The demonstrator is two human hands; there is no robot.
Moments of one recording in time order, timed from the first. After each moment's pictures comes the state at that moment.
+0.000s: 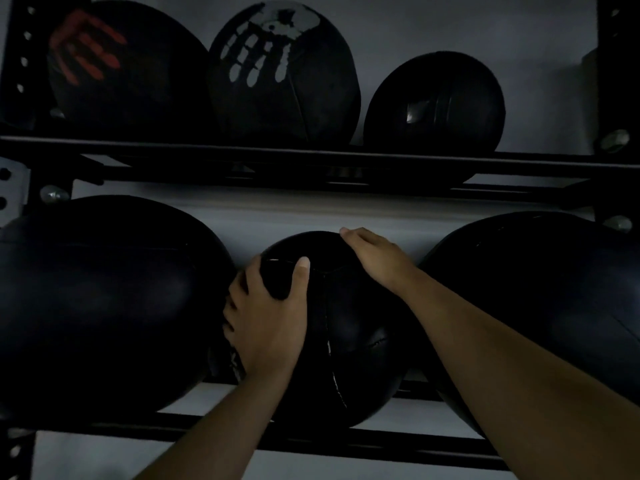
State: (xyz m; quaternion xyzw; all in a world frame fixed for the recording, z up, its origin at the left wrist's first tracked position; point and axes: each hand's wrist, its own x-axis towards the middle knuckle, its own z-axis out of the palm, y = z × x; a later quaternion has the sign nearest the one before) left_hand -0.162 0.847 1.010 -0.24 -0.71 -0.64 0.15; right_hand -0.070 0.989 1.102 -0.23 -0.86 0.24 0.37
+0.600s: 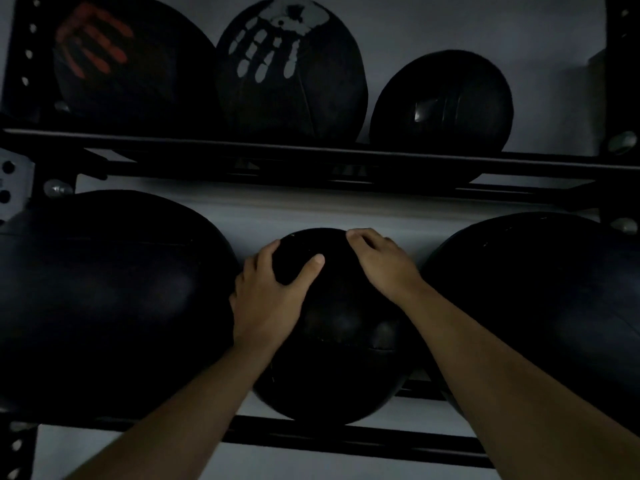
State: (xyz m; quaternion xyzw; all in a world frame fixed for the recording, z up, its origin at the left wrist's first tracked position) left_hand -0.194 0.841 1.020 -0.39 -0.66 -0.62 0.16; right_hand -0.072 0.975 1.085 -0.26 -0.85 0.20 0.42
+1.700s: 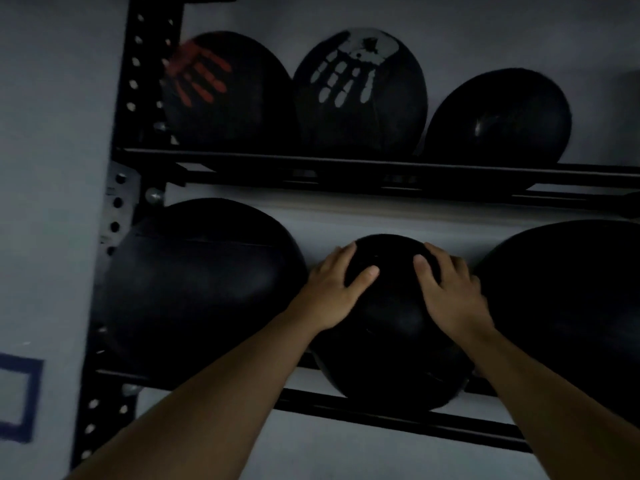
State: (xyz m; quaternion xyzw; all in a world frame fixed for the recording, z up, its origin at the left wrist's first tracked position) left_hand -0.225 0.806 1.033 -0.53 -0.72 -0.43 0.11; right_hand -0.055 0.936 1.042 -0.33 -0.81 0.14 0.46
